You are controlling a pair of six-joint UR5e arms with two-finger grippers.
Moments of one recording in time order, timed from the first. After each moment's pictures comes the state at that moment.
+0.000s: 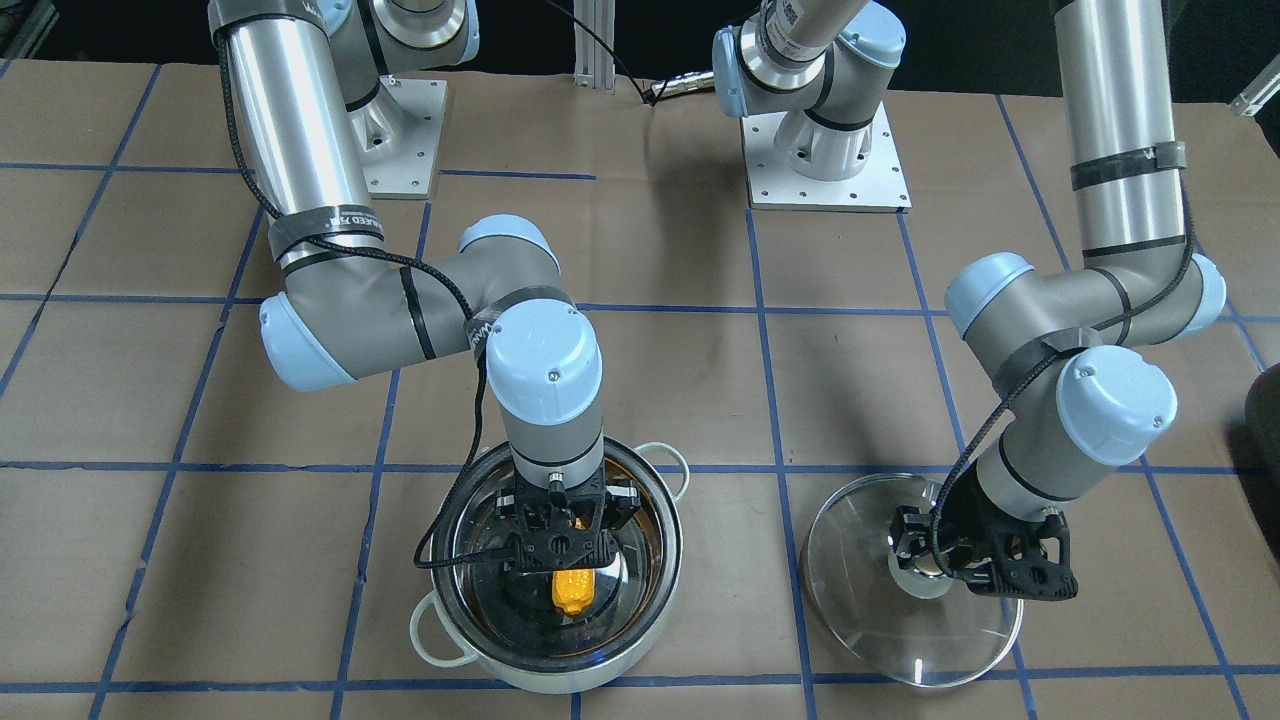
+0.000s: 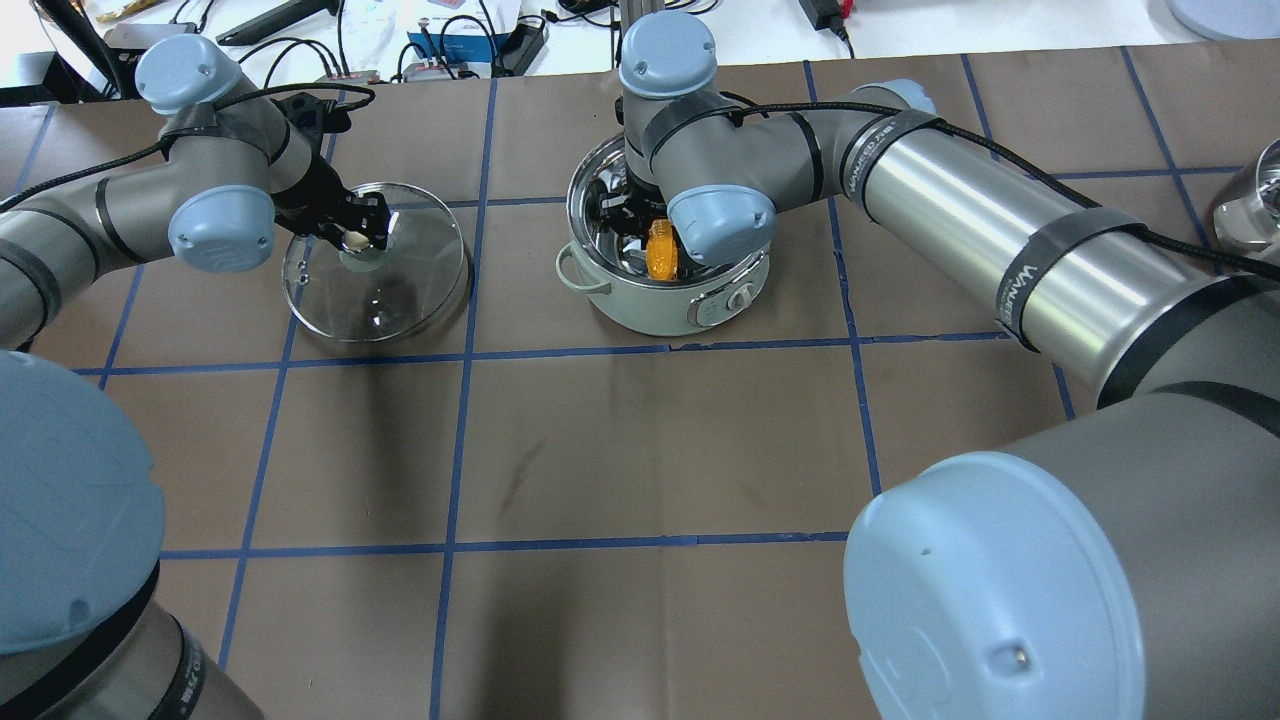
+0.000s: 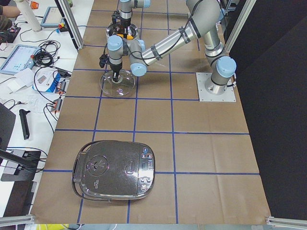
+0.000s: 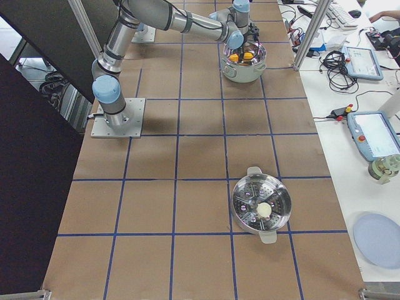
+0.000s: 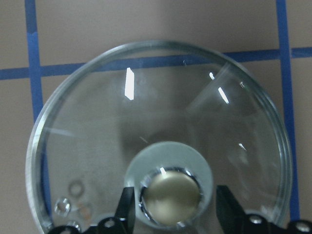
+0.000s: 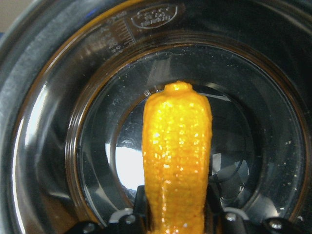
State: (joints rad) left arm -1.36 -2.08 -1.63 -0.88 1.49 0.26; right arm 1.90 -0.93 1.39 -2.18 -1.57 0.27
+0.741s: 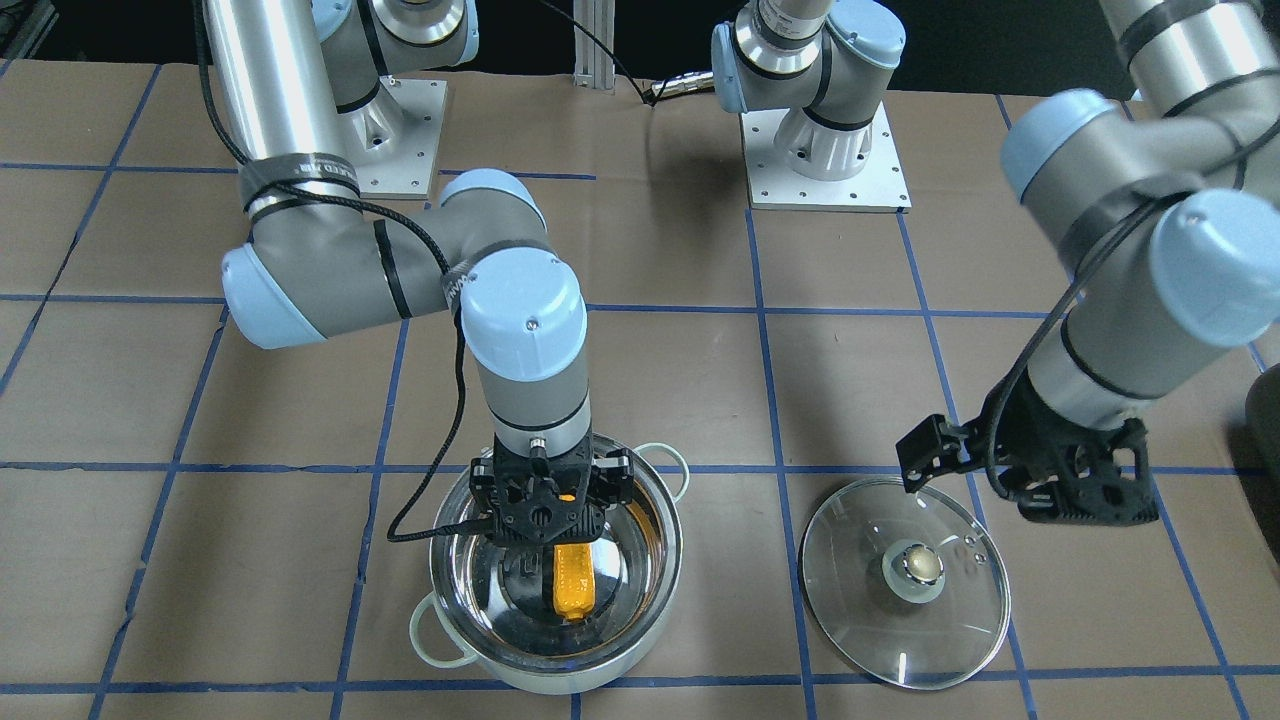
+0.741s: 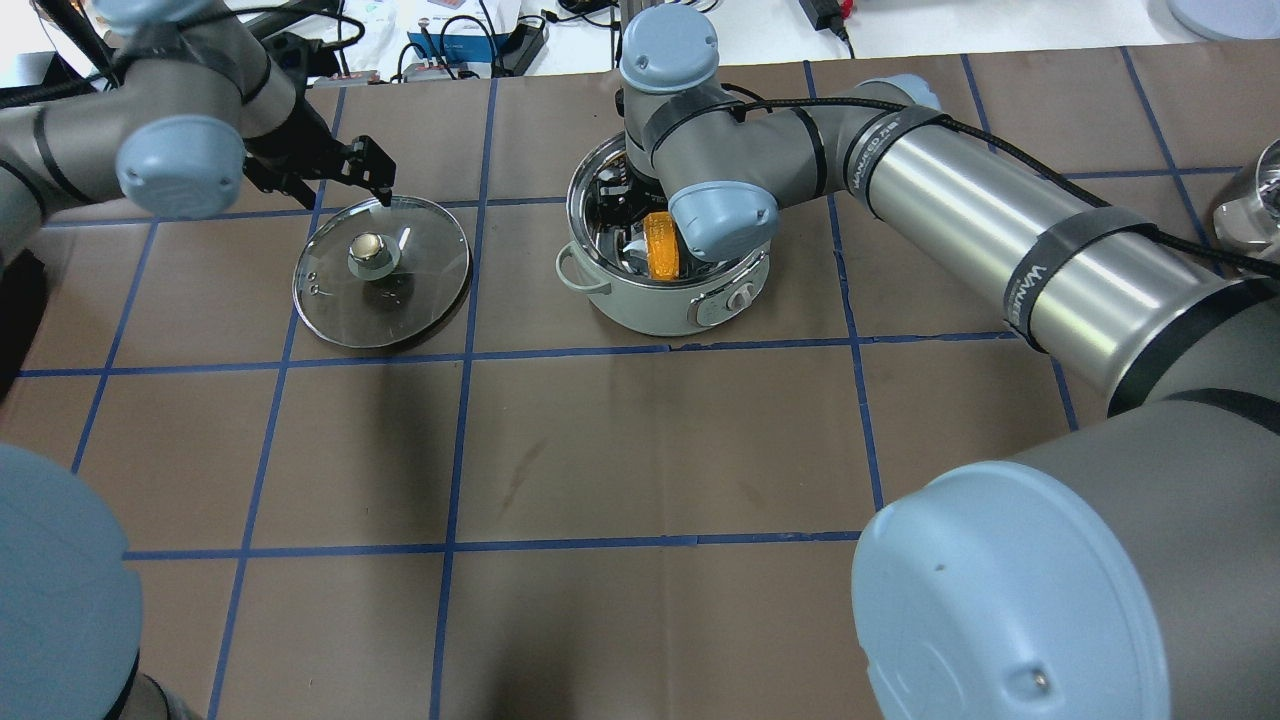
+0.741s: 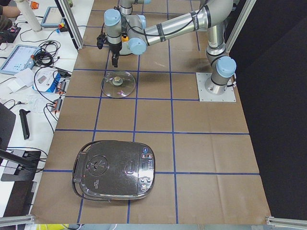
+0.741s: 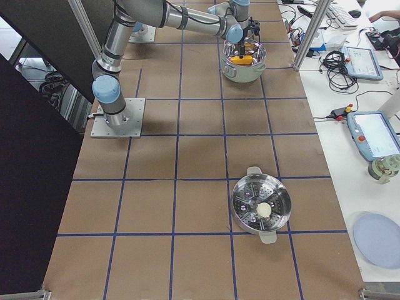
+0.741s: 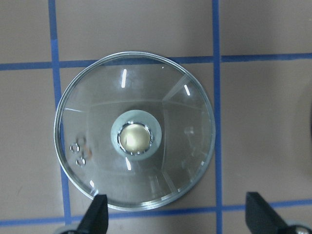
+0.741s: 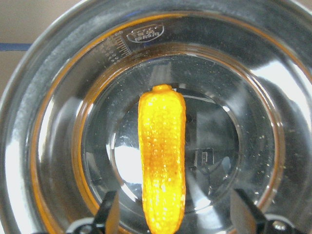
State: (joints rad) left arm -1.42 -1.89 -1.39 -1.40 1.50 0.14; right arm 1.87 -1.06 1.39 -2.05 -1.57 0.27
